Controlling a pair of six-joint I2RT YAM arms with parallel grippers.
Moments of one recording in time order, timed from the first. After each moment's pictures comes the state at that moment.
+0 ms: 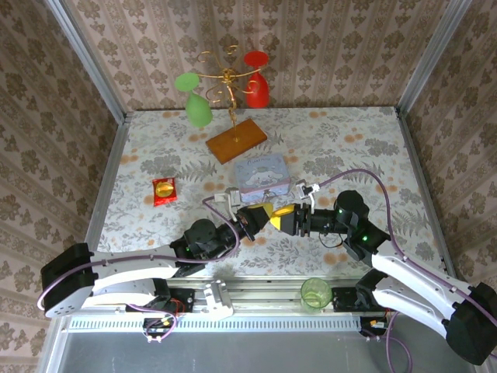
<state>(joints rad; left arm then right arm) -1.22 1.10 0.42 0.79 -0.16 -0.84 0.60 0.86 0.44 0.34 -0.74 0.71</state>
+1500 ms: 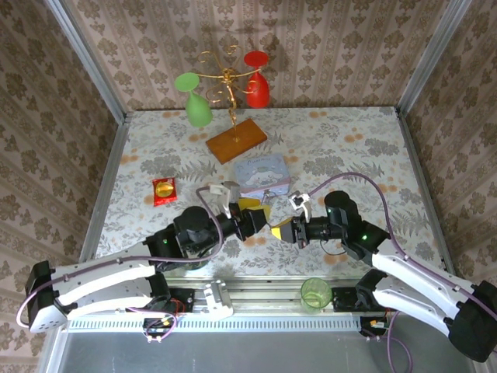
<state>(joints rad) -1.19 0.89 0.63 0.16 -0.08 -0.61 0.65 0.87 0.50 -0.04 -0.69 0.52</state>
